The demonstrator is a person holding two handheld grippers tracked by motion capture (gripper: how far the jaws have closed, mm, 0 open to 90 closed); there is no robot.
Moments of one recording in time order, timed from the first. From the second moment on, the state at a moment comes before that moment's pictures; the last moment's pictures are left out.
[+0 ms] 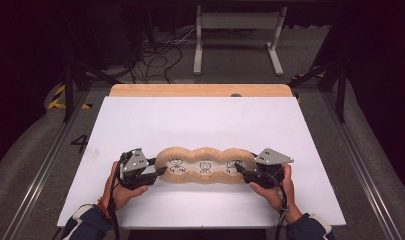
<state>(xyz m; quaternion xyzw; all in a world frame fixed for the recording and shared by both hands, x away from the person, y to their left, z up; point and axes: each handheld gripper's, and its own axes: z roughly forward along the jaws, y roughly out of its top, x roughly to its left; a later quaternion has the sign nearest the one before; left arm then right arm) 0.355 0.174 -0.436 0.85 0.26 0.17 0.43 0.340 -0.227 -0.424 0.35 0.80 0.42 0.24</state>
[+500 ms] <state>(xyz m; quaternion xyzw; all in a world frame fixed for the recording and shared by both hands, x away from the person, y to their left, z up) 0.349 0.168 -0.434 0.86 0.24 0.18 0.42 0.336 -0.227 -0.421 0.35 0.81 0.42 0.24</state>
